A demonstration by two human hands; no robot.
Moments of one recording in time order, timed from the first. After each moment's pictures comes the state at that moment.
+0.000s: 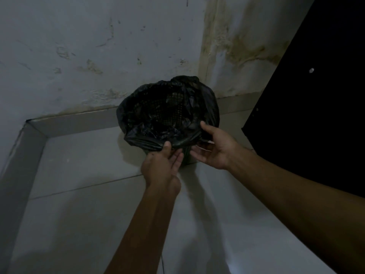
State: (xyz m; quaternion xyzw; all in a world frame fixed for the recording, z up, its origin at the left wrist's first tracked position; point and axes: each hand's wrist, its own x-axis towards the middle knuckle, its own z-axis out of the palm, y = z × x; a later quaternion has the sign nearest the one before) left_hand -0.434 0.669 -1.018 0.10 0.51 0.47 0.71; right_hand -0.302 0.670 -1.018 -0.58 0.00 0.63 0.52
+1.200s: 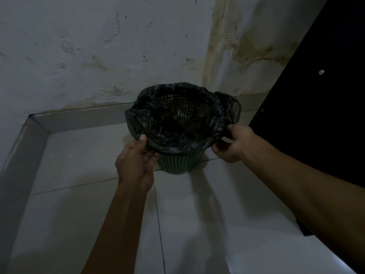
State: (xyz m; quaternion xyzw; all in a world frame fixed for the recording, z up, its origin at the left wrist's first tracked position) left_hand -0.485 0.701 -1.029 0.17 0.48 0.52 0.68; right_hand -0.285 0.675 -0.993 -0.64 0.17 0.54 0.52
